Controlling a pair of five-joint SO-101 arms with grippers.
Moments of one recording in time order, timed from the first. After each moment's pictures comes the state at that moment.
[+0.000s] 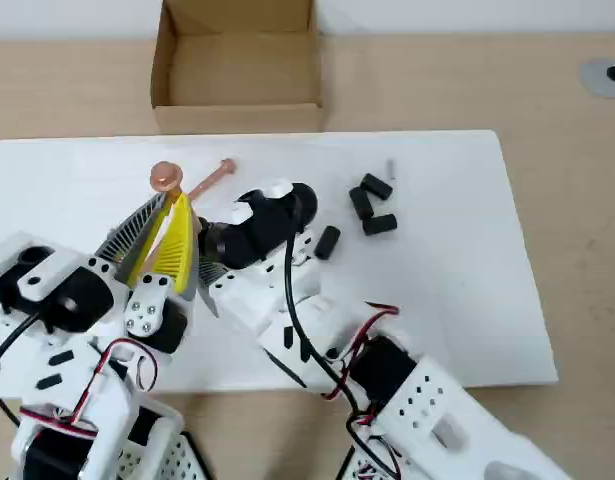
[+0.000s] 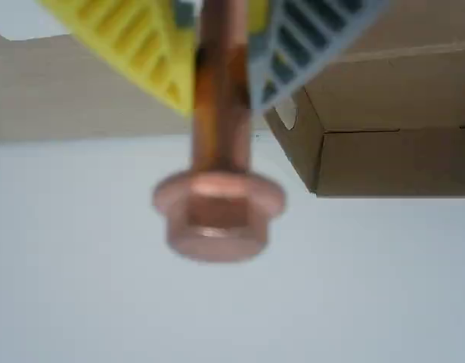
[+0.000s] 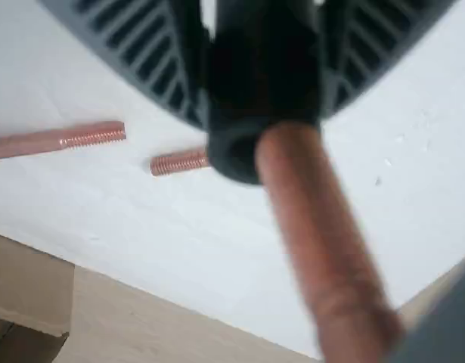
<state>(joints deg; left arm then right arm) 17.6 -101.8 62.2 41.5 -0.7 -53.1 -61.6 59.9 25.1 -21.0</state>
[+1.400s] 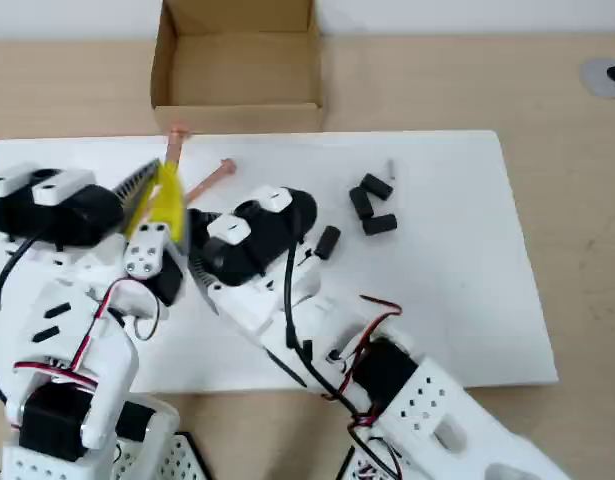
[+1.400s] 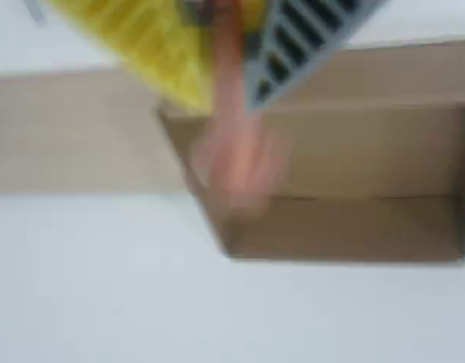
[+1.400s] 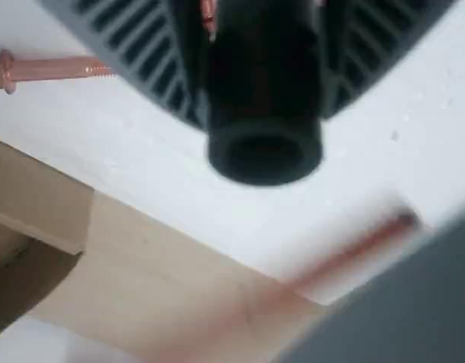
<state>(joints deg) 9.9 -82.0 49.8 42.2 -1.6 -53.1 -61.5 61.2 20.7 -14.2</state>
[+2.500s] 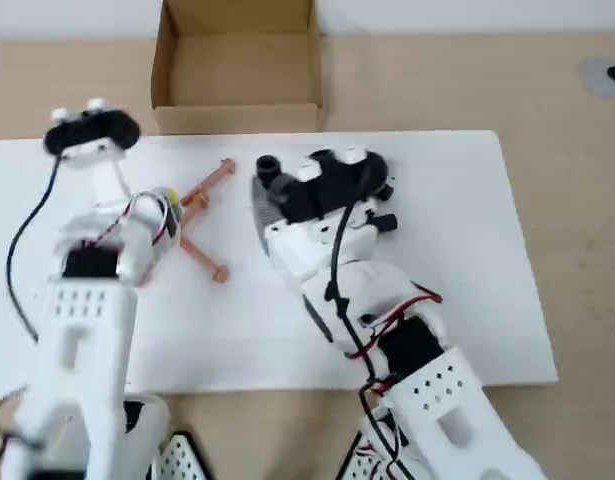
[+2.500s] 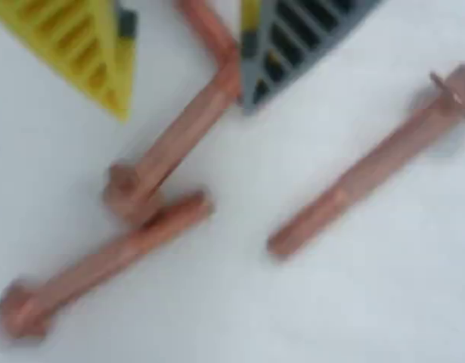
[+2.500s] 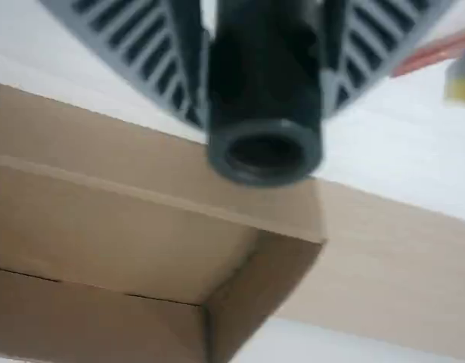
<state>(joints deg) -3.0 -33.5 45.7 44.4 2.2 -35.3 -61.5 61.2 20.5 -14.2</state>
